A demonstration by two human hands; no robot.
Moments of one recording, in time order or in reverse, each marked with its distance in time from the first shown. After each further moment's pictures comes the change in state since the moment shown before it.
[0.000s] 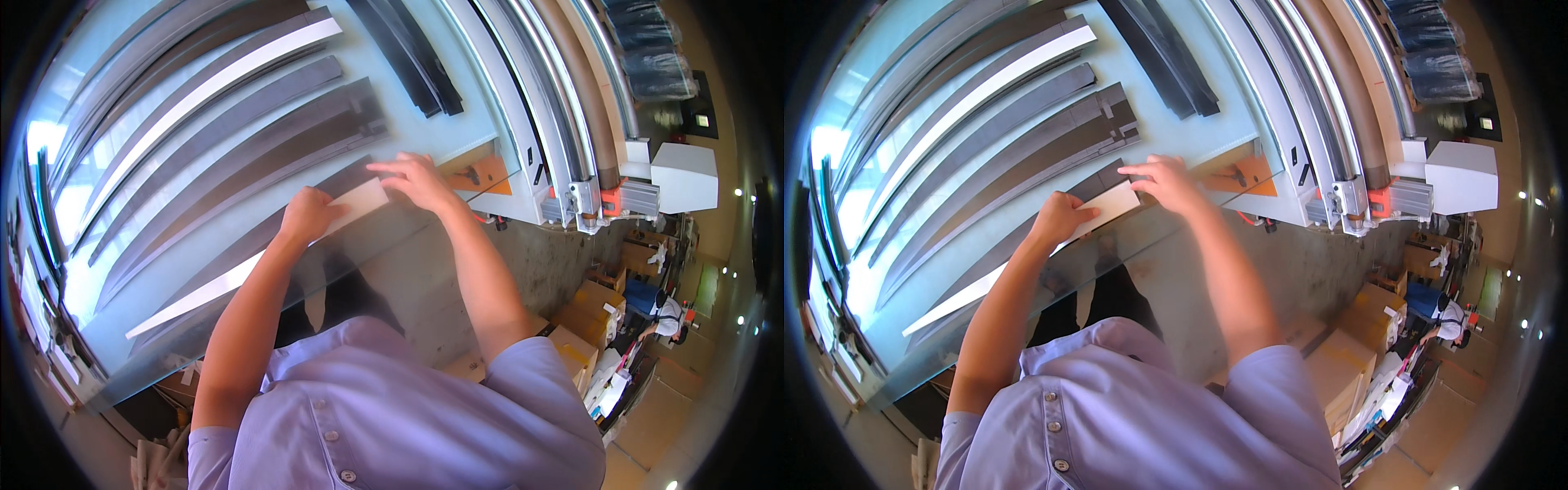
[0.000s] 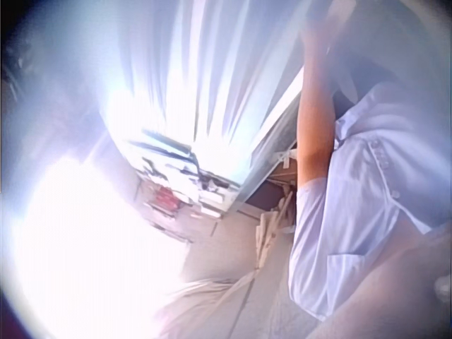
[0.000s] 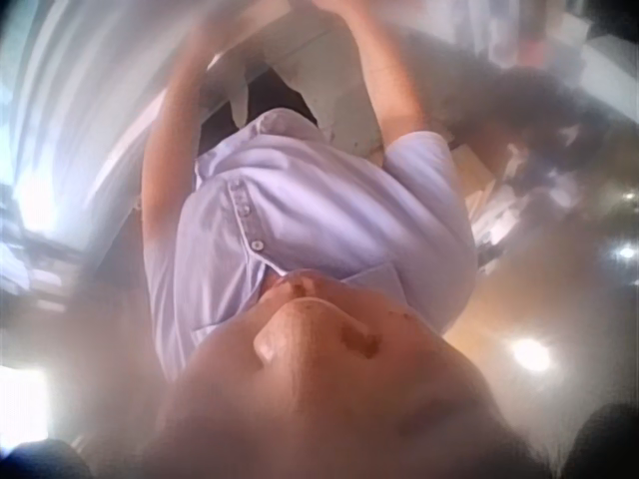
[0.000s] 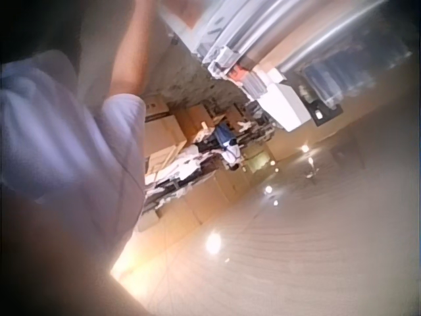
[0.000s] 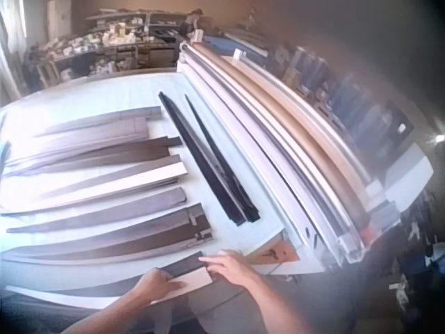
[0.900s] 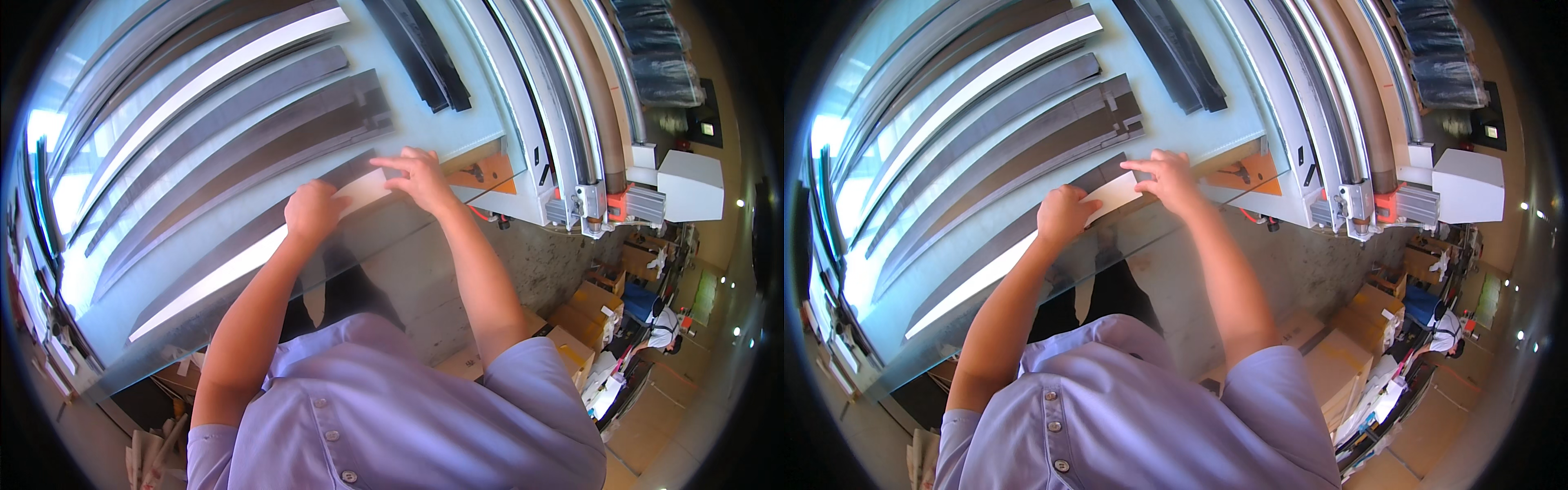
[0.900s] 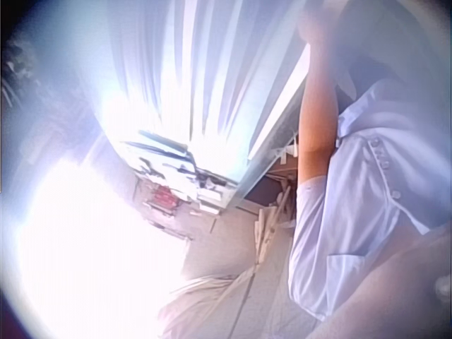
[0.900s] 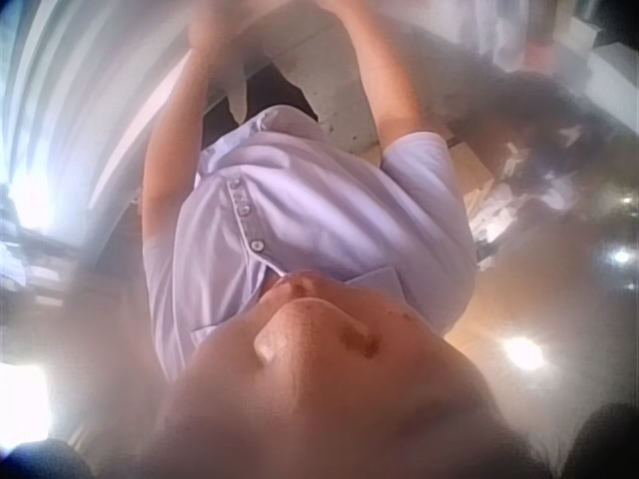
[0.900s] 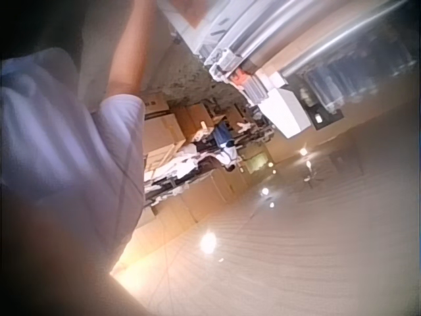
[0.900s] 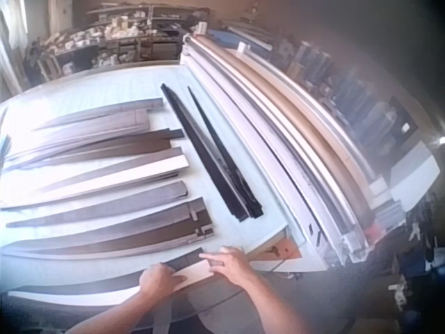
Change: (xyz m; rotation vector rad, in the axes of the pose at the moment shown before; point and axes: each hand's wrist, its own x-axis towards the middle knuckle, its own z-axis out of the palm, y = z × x) left_hand -0.001 0.008 0.018 0.225 0.212 -0.014; right_hand -0.003 0.005 0.013 -0.041 0.123 -0.091
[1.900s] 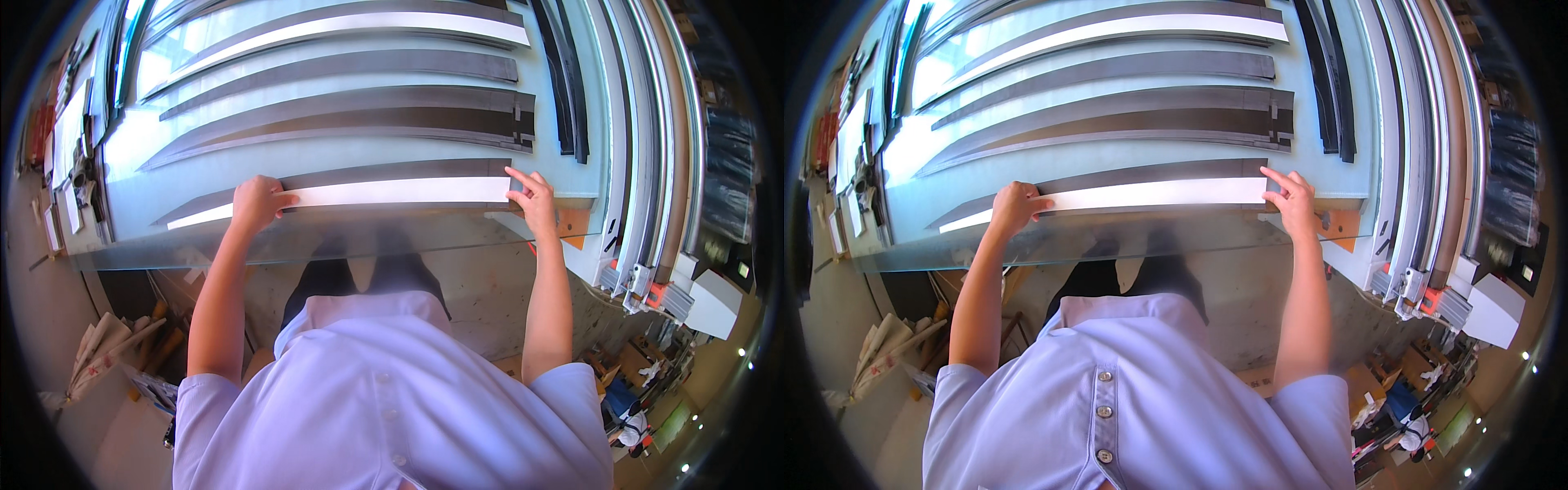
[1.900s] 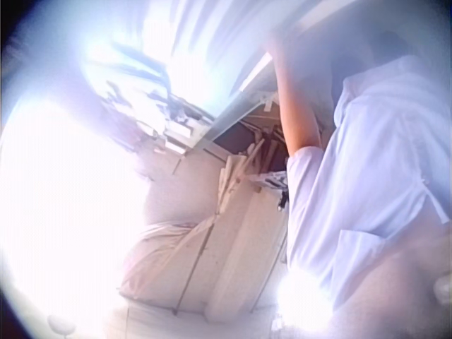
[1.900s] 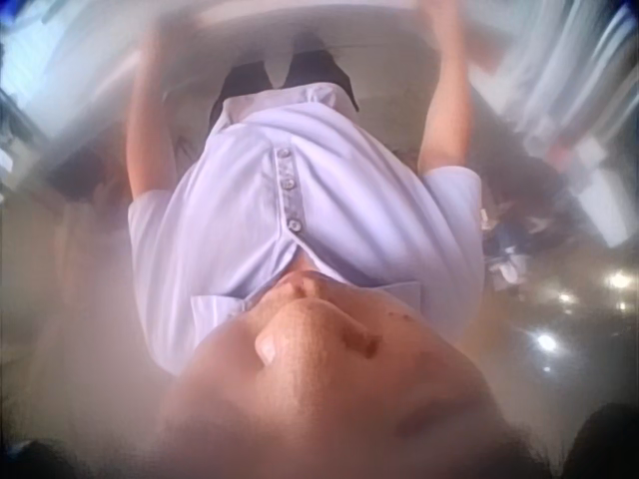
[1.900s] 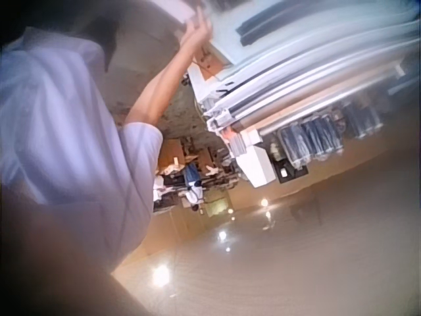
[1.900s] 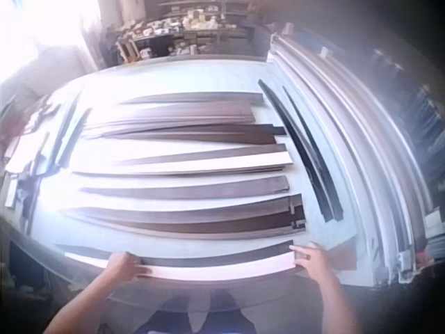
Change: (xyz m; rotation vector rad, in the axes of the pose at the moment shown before) left_hand -0.125 -0.254 -0.114 -0.028 0.164 -0.356; right_hand 0.001 -0.011 0.007 0.076 -0.019 0.117
